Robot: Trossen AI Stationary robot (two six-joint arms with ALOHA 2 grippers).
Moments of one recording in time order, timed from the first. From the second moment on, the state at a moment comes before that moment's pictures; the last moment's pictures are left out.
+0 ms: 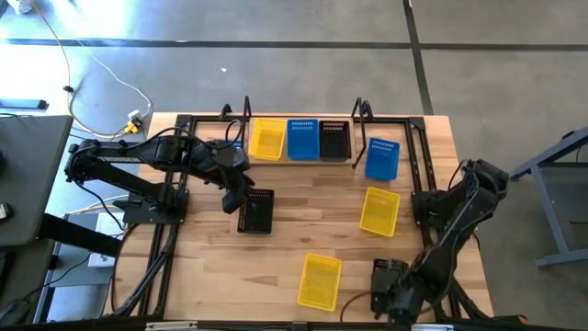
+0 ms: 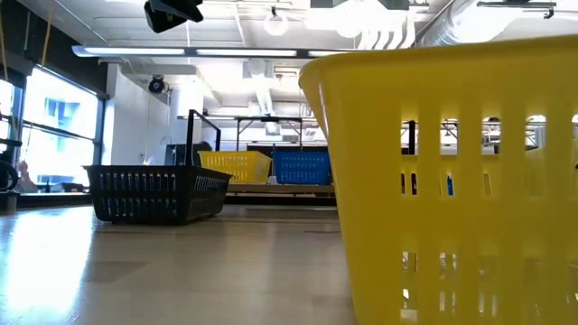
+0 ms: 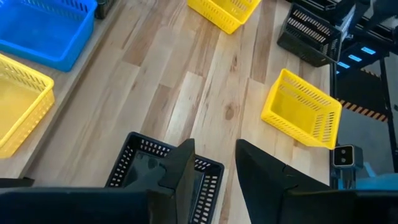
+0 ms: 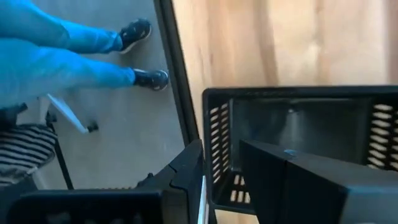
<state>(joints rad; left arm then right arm) 0.09 1.17 1.23 -0.88 0.01 -0.39 0.95 1.63 1.26 -0.82 -0.03 1.16</state>
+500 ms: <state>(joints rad) 0.09 1.17 1.23 -0.88 0.01 -0.39 0.98 1.76 1.26 -0.74 -0.08 1.17</state>
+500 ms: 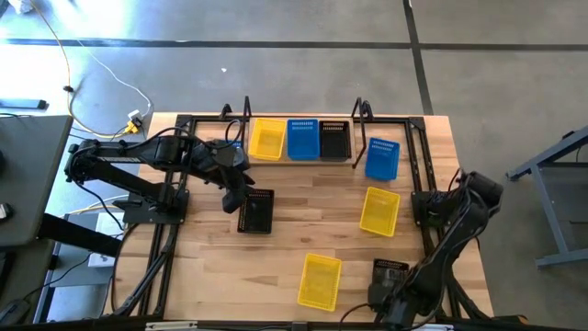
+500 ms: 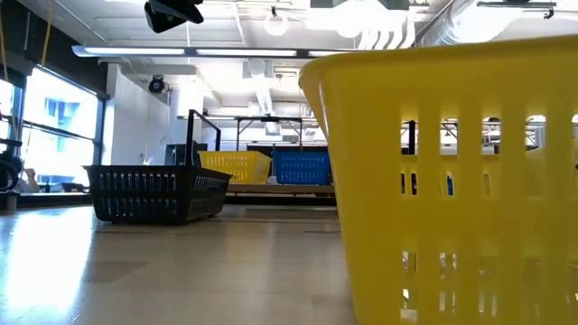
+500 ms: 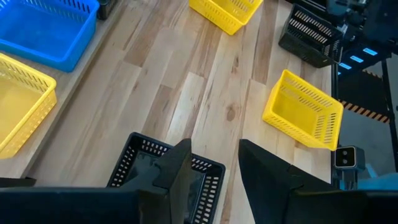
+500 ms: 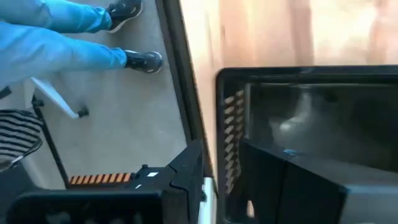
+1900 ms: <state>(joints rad) 0.09 1.17 1.23 -1.17 -0.16 -0.30 0.68 1.86 1.65 -1.13 0.11 0.95</state>
